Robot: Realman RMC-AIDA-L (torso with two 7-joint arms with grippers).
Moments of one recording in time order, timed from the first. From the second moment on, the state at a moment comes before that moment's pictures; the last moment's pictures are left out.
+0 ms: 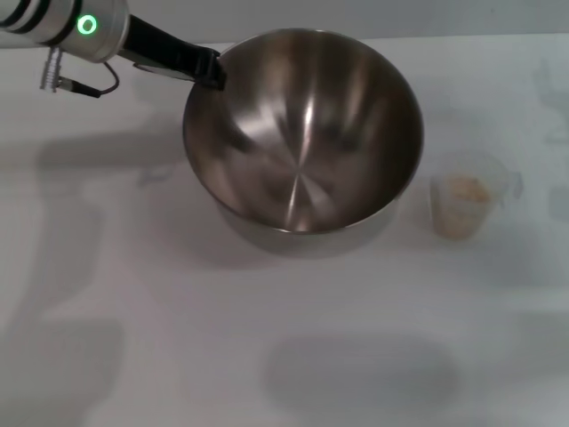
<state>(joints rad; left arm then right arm) -0.88 -2.06 -2.08 -1.03 2.51 -1.30 0.47 0.62 2.04 0.86 0.08 -1.92 -1.49 -0.04</state>
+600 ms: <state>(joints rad) -0.93 -2.07 -1.95 -0.93 2.47 -1.19 0.47 0.61 2.04 0.87 0.08 -1.92 -1.49 -0.04</state>
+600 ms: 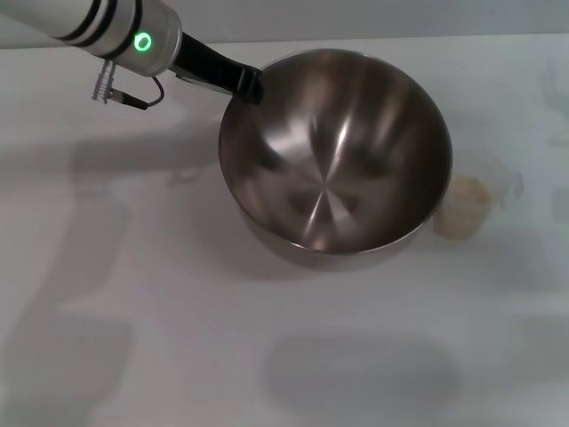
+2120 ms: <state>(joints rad) -0.91 -2.07 -1.88 -0.83 2.46 -1.00 0.47 0.61 2.05 0.87 0.09 -1.92 -1.50 -0.04</state>
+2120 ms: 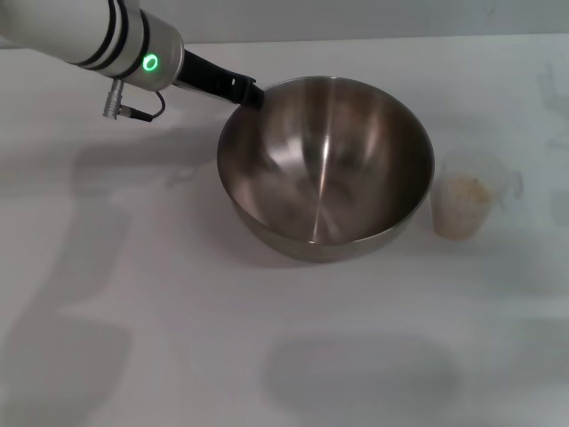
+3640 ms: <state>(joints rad) -0.40 -2.06 -1.31 -0.62 2.62 1.03 -0.29 0.55 2.07 0.87 0.08 -1.92 -1.50 -0.04</state>
